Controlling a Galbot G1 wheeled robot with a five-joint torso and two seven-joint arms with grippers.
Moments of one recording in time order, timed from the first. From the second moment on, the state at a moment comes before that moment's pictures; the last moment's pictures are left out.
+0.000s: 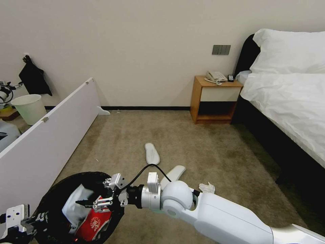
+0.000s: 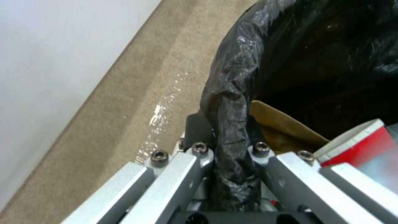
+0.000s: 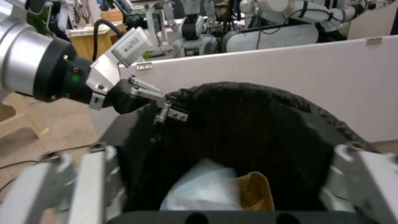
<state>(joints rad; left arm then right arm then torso) 1.88 -1.23 -1.13 -2.46 -0.91 0.74 -0.29 -0.43 1.14 -0.65 1.80 0.83 -0.15 -0.34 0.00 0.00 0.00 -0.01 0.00</state>
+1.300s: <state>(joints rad) 1.83 -1.22 -1.10 -2.41 -0.88 0.74 -0.27 -0.99 0.86 0.12 1.82 0.66 0.16 -0.05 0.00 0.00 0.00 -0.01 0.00</state>
